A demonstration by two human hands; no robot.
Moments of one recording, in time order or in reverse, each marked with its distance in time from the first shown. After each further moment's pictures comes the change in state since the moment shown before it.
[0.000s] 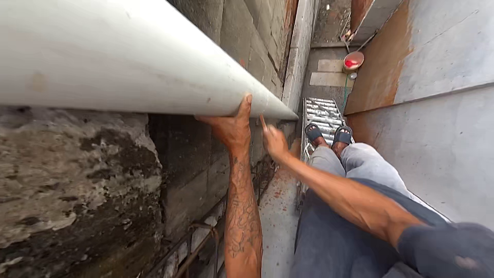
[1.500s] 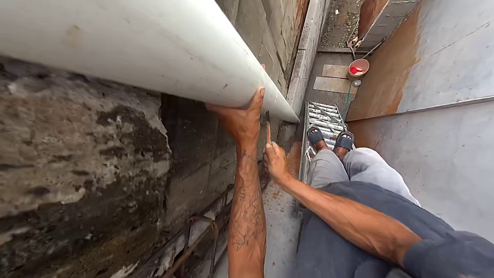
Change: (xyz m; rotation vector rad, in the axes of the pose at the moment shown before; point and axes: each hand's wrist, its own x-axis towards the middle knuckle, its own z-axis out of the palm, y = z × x) left_hand 0.001 0.001 0.000 0.125 0.039 -0.016; right_hand -0.048 0.022 0.032 0.381 0.049 0.142
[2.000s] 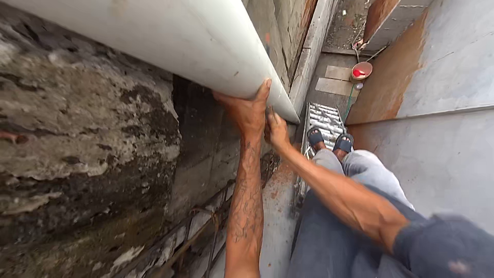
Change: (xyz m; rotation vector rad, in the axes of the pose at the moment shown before) left_hand -0.008 -0.002 -0.007 0.021 -0.017 -0.030; right_hand 0.041 -0.020 -0.007 -0.143 -0.098 -0.106
